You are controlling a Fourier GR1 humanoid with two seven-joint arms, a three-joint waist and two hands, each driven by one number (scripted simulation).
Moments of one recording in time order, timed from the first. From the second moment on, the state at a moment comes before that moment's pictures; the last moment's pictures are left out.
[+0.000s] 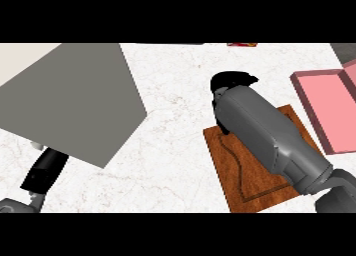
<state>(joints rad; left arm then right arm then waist) -0.08 0.58 -0.38 -1.44 0.20 0.10 -0.19 -1.10 -0.15 0.68 -0.60 0.44 0.48 1.15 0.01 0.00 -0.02</state>
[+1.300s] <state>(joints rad) -0.05 0.59 -0.36 -1.46 0.20 0.10 -0.18 -1.04 -0.13 0.65 -0.41 0.55 0.42 1.06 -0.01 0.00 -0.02</state>
